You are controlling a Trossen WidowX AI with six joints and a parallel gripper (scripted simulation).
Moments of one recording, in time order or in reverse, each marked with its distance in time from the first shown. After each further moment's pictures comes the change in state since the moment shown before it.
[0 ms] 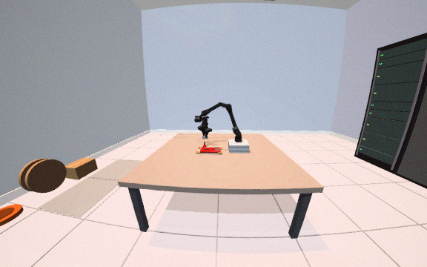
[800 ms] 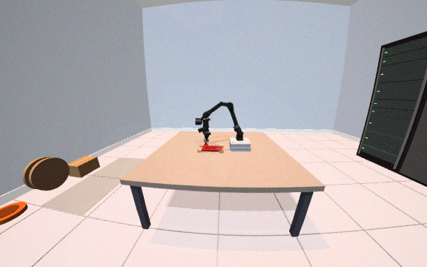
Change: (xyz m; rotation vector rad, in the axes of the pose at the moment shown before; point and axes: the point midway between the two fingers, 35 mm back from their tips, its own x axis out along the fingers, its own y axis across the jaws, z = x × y) arm 0.028 0.060 0.044 0.400 -0.004 0.010
